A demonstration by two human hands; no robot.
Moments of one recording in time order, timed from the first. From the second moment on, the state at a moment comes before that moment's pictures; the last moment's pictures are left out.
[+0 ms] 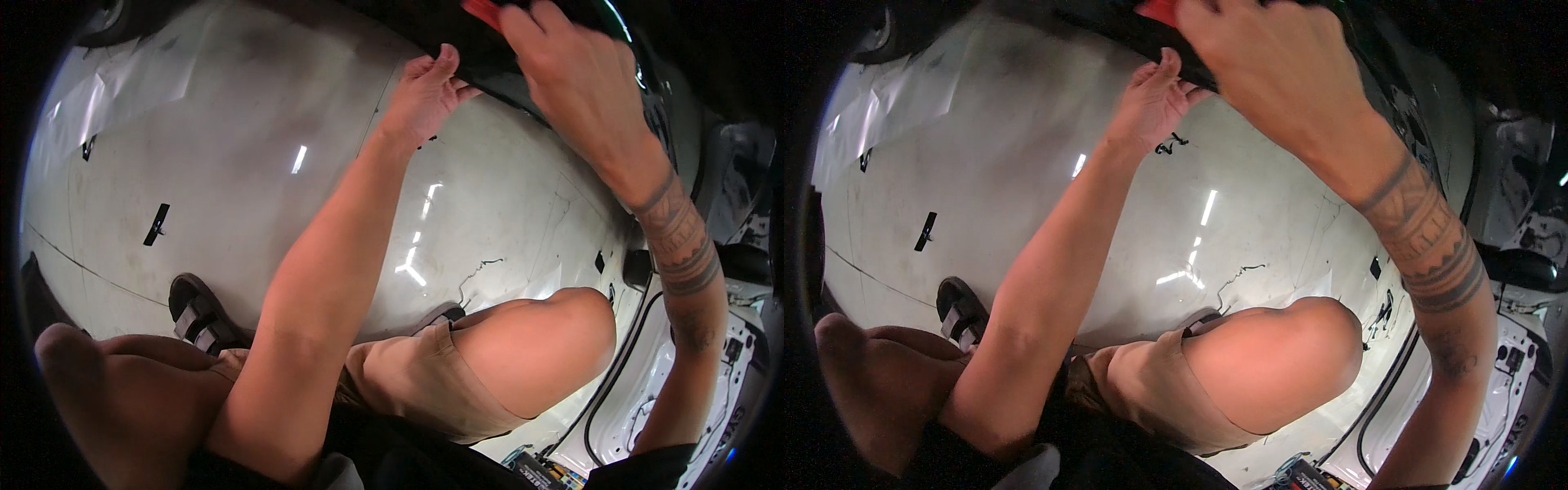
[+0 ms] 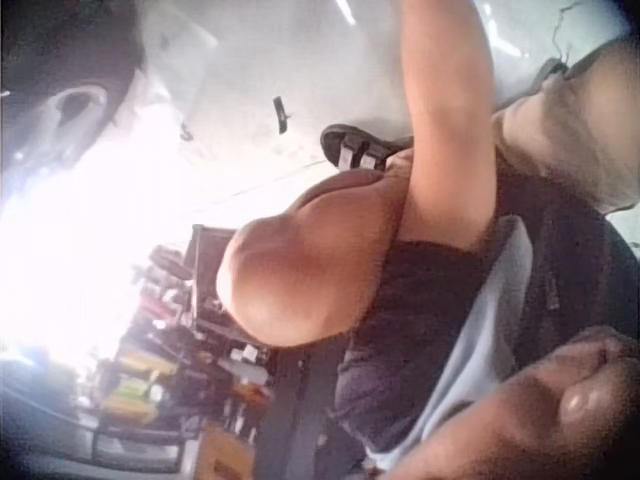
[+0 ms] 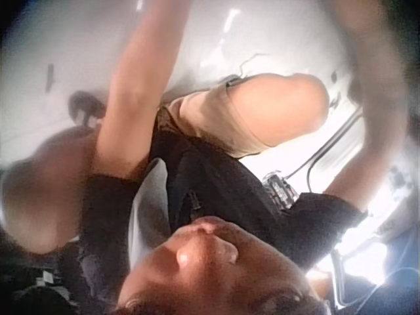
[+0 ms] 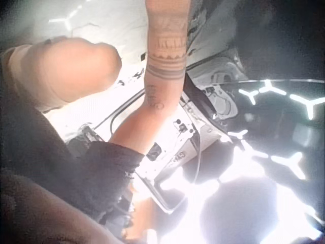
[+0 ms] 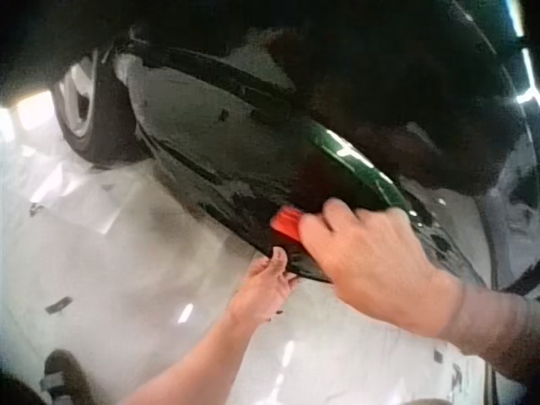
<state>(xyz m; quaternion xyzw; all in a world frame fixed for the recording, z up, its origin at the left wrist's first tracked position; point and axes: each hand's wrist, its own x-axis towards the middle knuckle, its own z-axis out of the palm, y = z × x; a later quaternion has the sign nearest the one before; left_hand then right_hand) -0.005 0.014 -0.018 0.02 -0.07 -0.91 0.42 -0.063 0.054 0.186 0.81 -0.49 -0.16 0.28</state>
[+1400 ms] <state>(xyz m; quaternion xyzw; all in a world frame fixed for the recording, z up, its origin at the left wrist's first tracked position) -0.038 -0.023 -0.035 0.09 -0.22 -0.89 0.39 -0.083 0.061 0.155 0.78 -0.53 -0.20 0.26</state>
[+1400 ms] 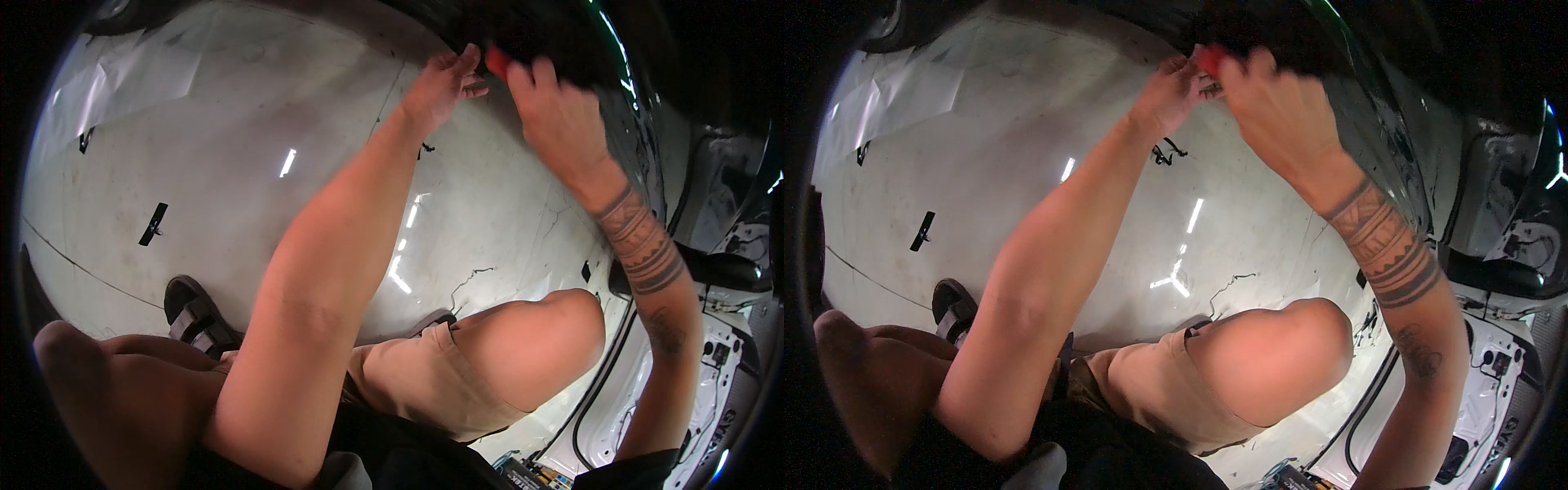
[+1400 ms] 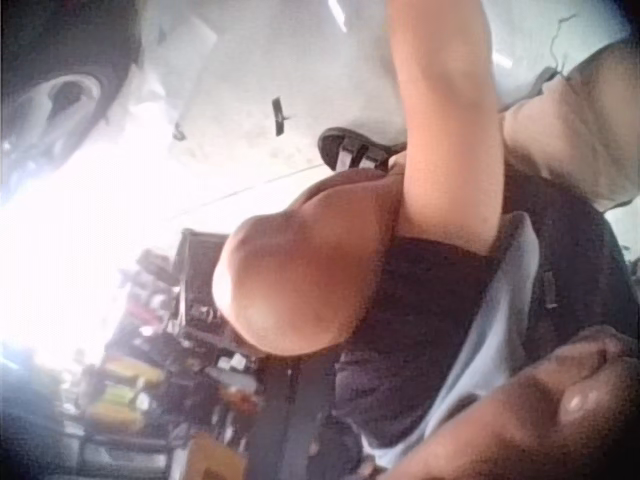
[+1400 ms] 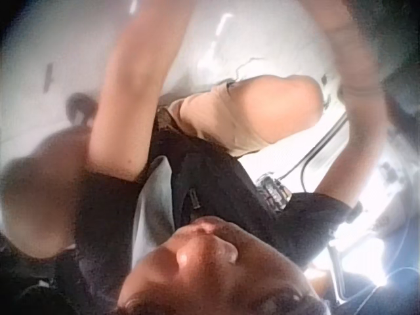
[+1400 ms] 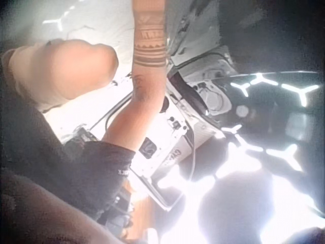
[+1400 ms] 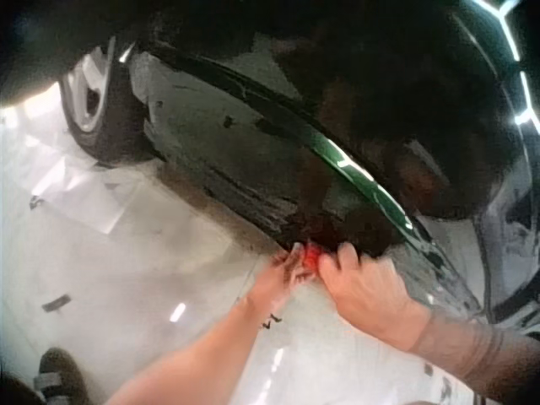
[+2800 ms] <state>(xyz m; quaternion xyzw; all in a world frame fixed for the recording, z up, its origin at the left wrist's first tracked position) -0.043 0.014 0.070 0.40 -0.13 -0.67 0.61 -0.039 0.151 0.203 0.60 -0.72 -0.05 -0.33</state>
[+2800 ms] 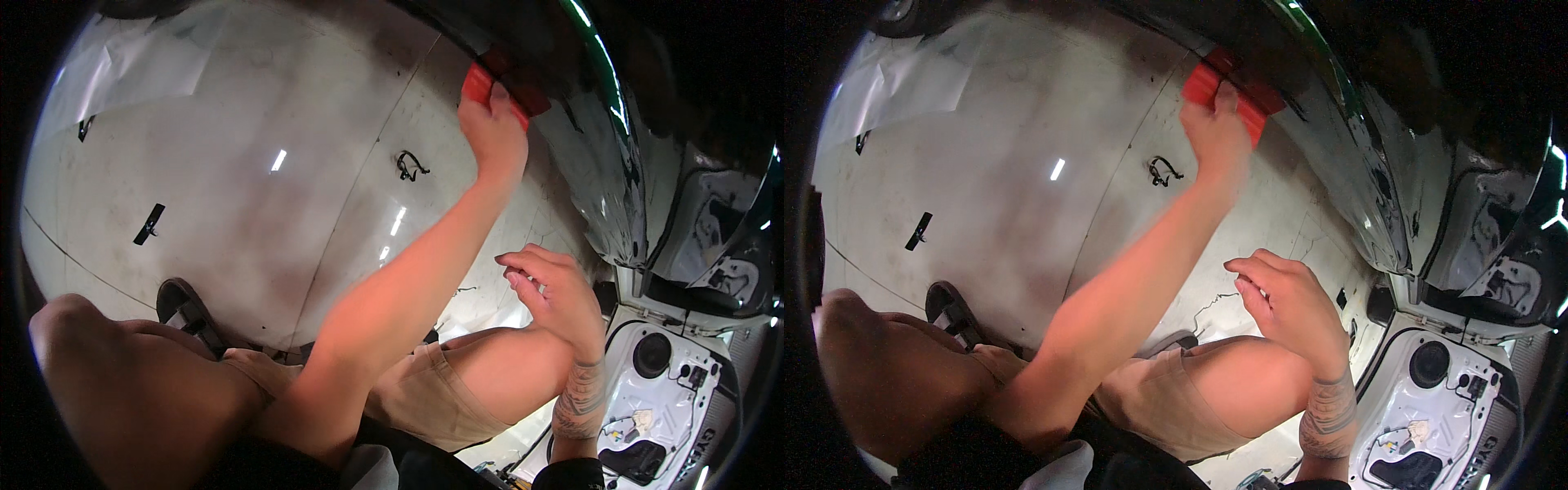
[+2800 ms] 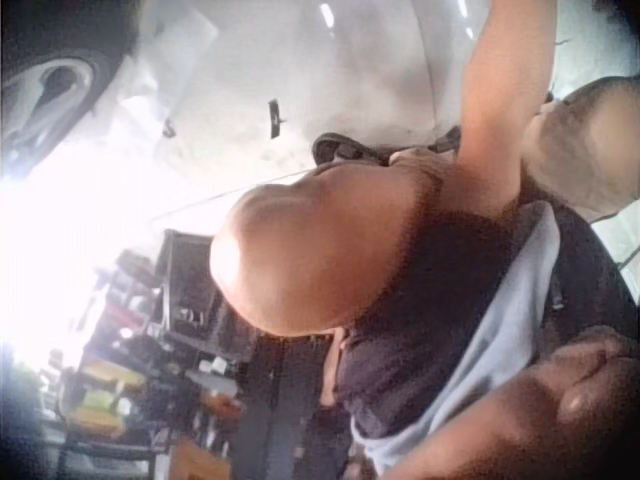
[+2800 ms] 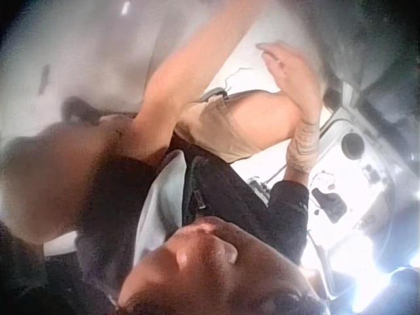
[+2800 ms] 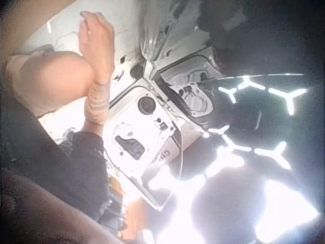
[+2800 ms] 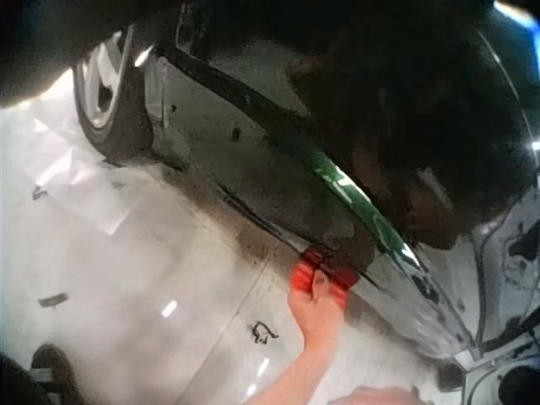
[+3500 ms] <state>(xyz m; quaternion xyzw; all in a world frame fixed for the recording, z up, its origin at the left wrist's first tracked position) -0.014 0.018 0.062 0.45 -0.13 -0.61 0.64 -0.040 0.155 0.194 0.55 -0.73 -0.11 -0.39</state>
